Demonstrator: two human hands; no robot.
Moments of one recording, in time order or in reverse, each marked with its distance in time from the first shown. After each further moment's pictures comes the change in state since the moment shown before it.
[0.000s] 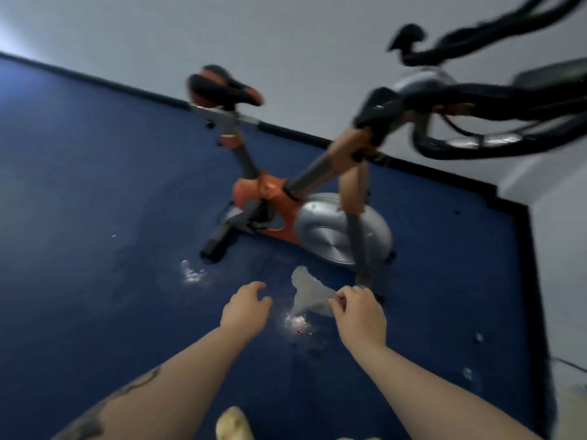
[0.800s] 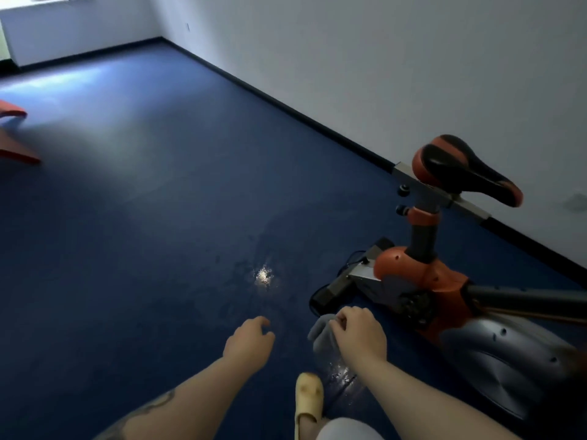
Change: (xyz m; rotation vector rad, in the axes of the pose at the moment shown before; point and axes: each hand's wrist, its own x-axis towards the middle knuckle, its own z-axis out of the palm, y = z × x) left_hand 0.175 -0.273 -0.277 -0.128 0.120 -0.351; right_hand 0.180 -0.393 0.220 -0.057 -0.327 -0.293
